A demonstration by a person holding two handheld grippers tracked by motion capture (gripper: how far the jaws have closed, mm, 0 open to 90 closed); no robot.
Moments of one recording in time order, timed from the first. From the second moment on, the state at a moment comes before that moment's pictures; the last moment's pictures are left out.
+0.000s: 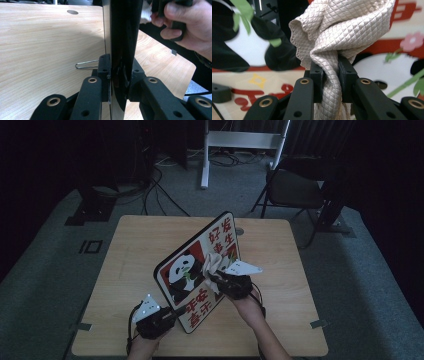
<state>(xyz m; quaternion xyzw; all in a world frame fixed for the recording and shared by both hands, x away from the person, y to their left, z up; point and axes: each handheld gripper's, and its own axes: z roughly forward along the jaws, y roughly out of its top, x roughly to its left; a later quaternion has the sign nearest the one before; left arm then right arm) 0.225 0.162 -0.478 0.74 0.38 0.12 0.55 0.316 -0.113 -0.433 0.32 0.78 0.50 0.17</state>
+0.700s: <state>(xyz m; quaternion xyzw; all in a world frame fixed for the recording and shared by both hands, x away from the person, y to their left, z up) 0.226 0.161 -0.478 0.74 0.38 0.12 0.55 0.308 -0.127 -0.495 0.36 0.81 0.44 0.13</state>
